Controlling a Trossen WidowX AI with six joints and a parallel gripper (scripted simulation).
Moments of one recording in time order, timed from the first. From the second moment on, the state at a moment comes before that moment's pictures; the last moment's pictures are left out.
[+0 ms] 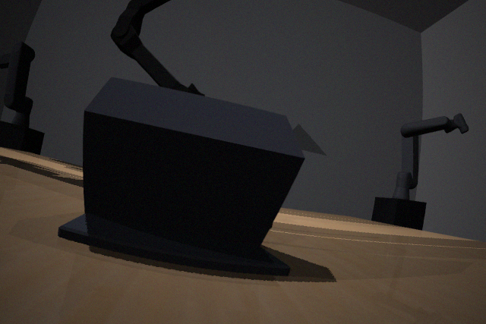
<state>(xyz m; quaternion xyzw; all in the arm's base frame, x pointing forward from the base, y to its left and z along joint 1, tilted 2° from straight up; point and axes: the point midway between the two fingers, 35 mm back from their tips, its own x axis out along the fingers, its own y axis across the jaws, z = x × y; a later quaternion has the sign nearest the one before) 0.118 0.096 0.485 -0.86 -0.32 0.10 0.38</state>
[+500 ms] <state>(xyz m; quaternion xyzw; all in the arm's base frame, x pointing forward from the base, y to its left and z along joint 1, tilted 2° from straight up) 0.140 0.162 0.439 -0.88 -0.26 0.18 0.35</state>
